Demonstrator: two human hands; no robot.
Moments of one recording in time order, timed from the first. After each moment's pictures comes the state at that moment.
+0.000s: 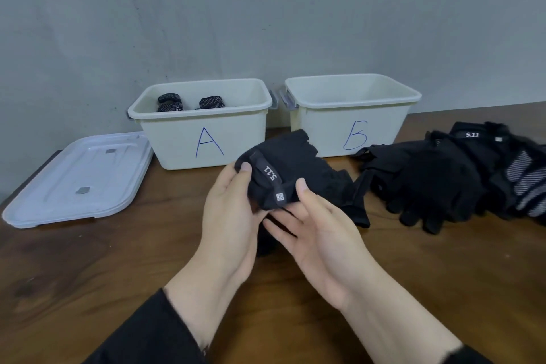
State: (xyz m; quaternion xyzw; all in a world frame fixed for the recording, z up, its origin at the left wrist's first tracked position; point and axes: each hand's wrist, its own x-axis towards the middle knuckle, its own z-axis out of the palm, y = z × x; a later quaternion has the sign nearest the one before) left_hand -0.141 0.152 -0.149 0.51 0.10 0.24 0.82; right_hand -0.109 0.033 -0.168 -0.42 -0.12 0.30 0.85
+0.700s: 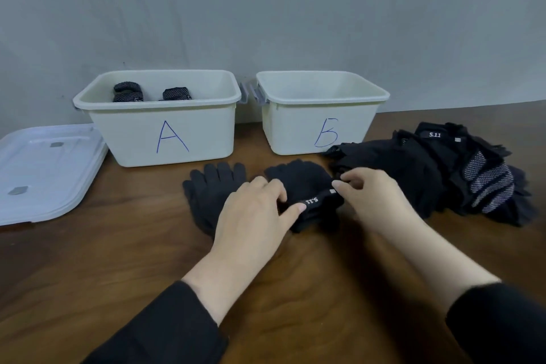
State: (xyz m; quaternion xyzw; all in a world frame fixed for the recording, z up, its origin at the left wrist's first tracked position) left_hand -0.092 0.126 -0.187 0.96 0.06 0.20 0.18; right_hand 0.001 -0.061 -0.167 -0.94 -0.07 -0.01 0.35
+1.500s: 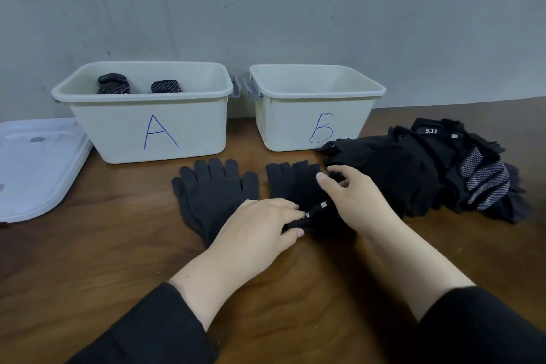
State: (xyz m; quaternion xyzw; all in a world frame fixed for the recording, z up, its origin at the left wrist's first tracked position) left_hand -0.085 0.128 -0.205 0.97 -0.10 0.07 0.21; right_hand 0.001 -0.044 -0.184 -0.88 -0.07 0.03 0.47
